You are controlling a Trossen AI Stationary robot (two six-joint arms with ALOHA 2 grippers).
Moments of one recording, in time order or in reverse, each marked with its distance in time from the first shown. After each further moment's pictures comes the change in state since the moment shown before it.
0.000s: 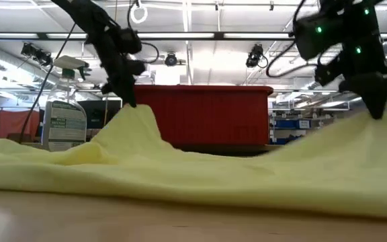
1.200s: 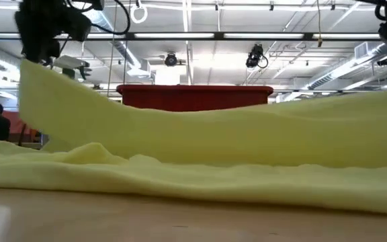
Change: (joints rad) left arm -0.618 -0.354 -0.055 -0.786 0.042 -0.371; right arm 0.720 0.017 0.052 0.341 -0.442 0.651
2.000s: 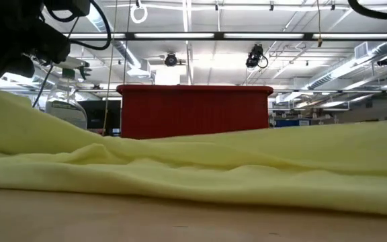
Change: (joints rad) left arm -0.328 0.002 -0.241 0.218 0.096 -0.329; right arm 0.063 0.215 0.000 0.186 -0.159 -0.103
